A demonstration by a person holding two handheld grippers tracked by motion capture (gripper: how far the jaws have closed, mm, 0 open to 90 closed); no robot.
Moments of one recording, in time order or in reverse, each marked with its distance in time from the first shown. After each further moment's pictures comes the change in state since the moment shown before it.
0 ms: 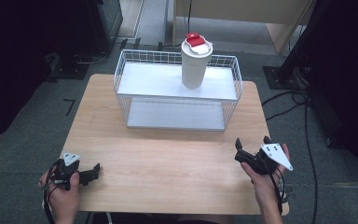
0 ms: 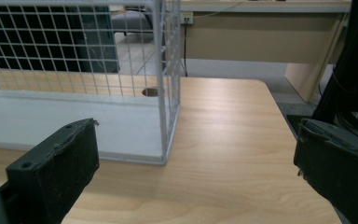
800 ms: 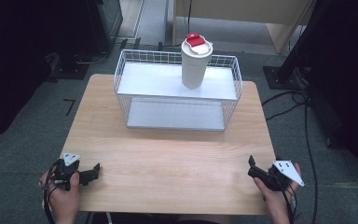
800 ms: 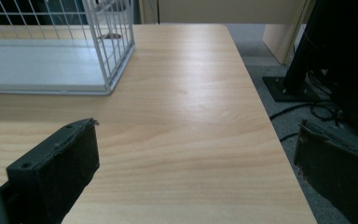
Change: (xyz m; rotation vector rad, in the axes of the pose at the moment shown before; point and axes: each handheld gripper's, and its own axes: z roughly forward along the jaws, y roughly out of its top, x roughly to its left) left arm 0.000 0.000 0.000 0.000 0.000 0.000; right arm -0.047 -0.053 -0.023 0.120 -0.094 0.028
